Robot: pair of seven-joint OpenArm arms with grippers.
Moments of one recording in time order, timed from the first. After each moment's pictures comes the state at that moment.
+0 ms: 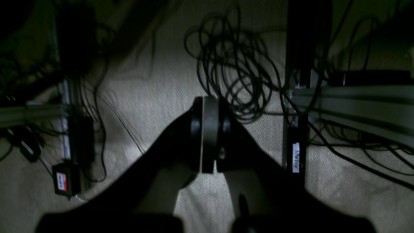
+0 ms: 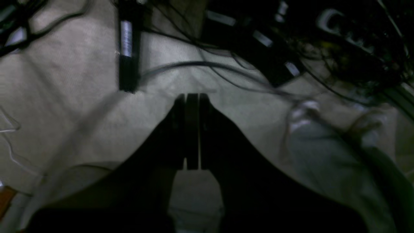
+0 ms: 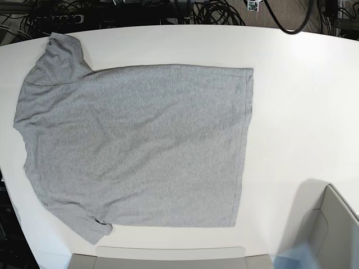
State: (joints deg) left arm 27.4 -5.8 -4.7 27.0 1.9 5.0 -26.3; right arm -27.7 10.5 -14.2 39.9 2.6 5.6 -3.6
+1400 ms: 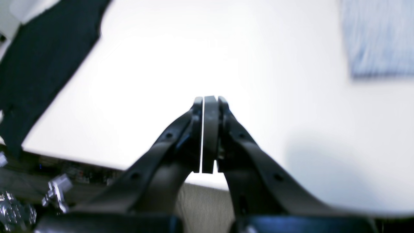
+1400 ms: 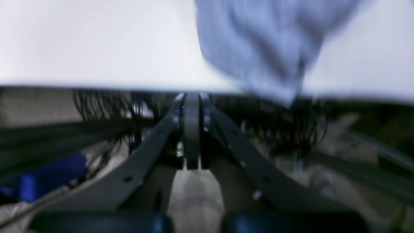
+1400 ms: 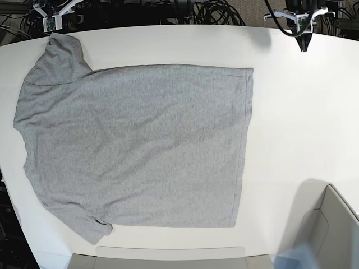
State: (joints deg) left arm 58.0 -3.4 -20.1 109.2 1.8 4.5 -8.5; right arm -65.0 19.7 17.4 120.1 21.2 6.0 -18.2
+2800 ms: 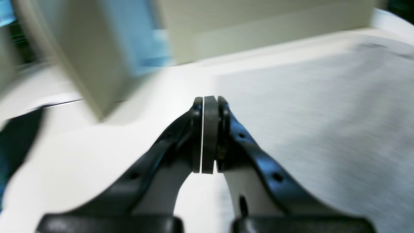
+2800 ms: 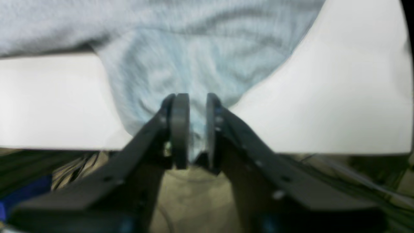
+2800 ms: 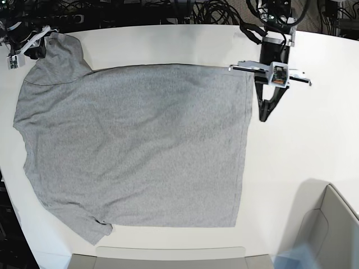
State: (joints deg) left arm 33.9 -8.2 -4.0 117.3 1.9 -4.1 -5.0; right arm -35.5 12.4 49.8 114.8 35.0 39.9 -59.2
